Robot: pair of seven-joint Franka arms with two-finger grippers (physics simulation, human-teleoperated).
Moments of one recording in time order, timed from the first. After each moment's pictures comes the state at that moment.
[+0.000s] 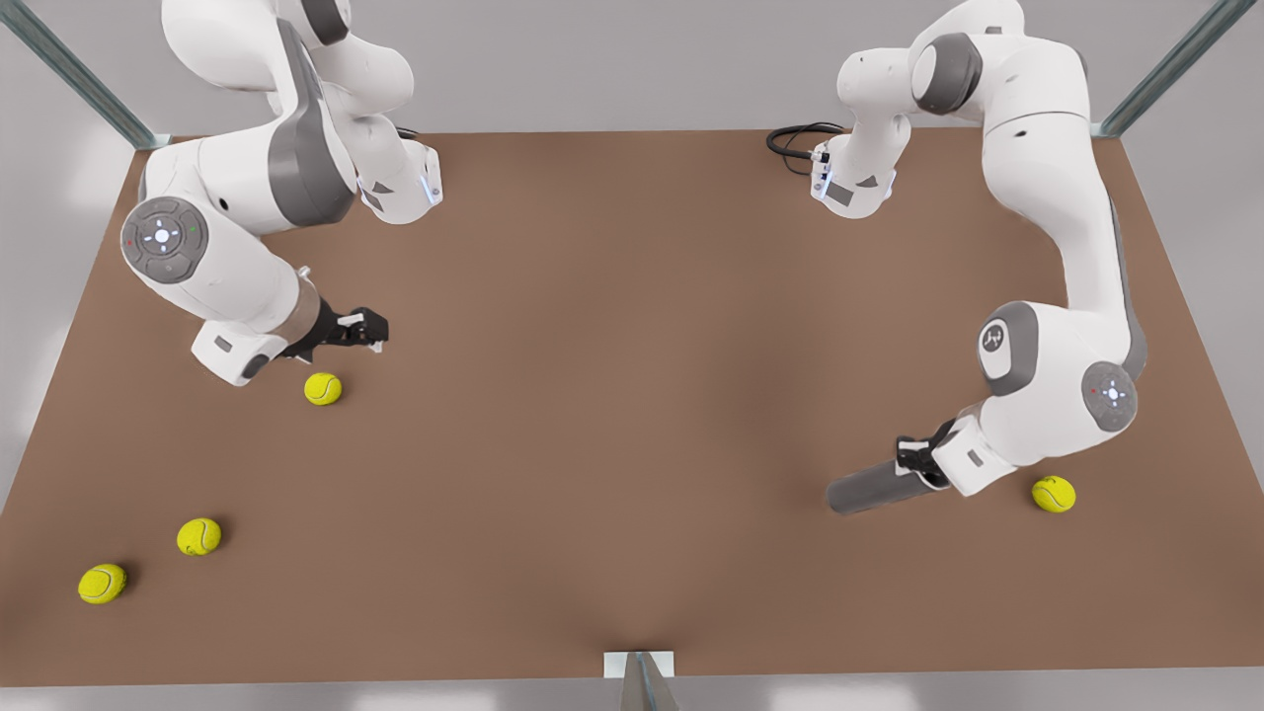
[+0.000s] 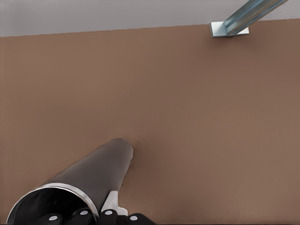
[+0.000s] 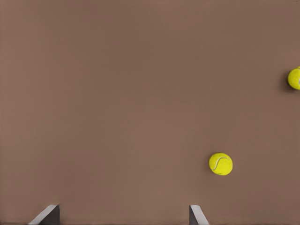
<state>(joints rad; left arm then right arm) -0.03 0.55 -0.09 -1.28 -0.17 1.84 0.11 0.27 0.27 -0.05 -1.27 0.05 1.41 0.08</state>
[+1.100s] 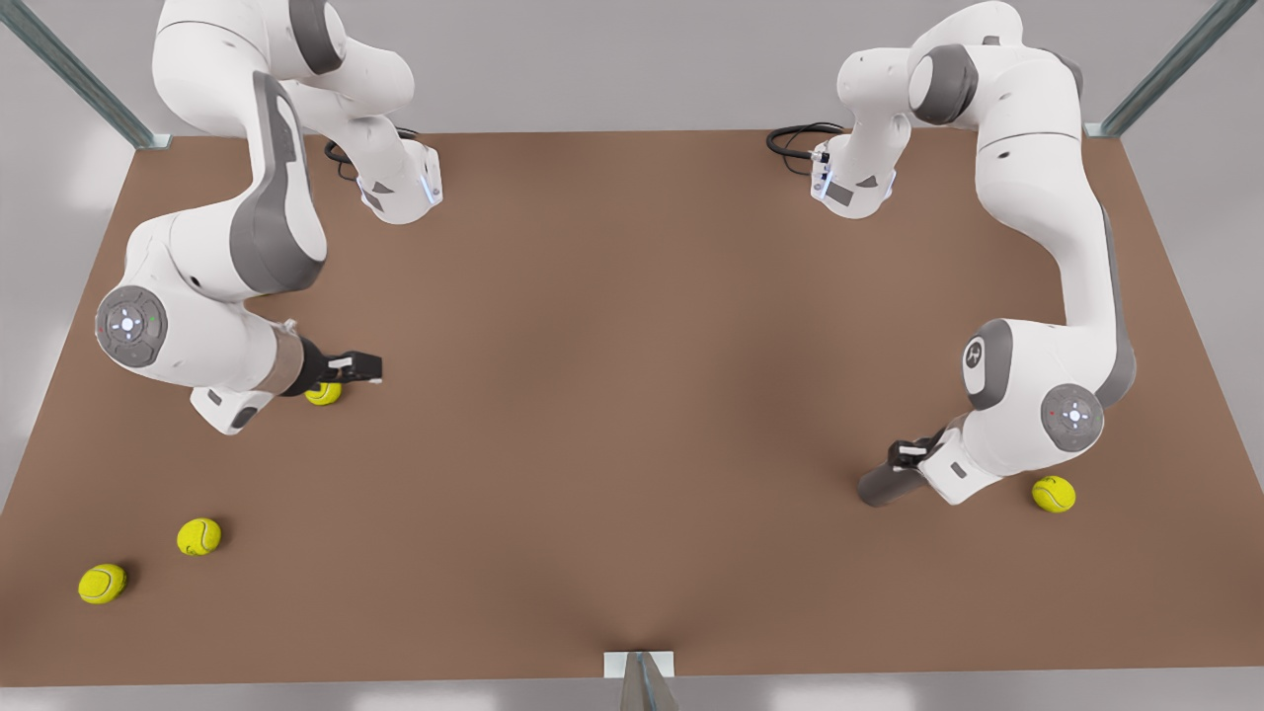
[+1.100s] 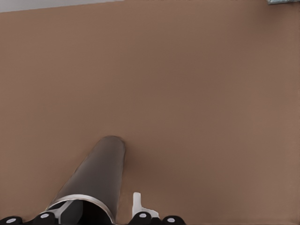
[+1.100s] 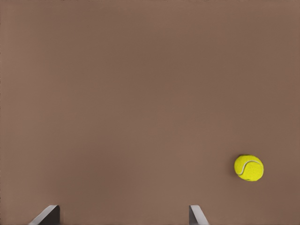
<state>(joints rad) -0.04 0.59 -0.08 -1.29 -0.04 1.82 0.05 0.19 0.37 -0.05 -1.26 0.19 1.45 0.06</state>
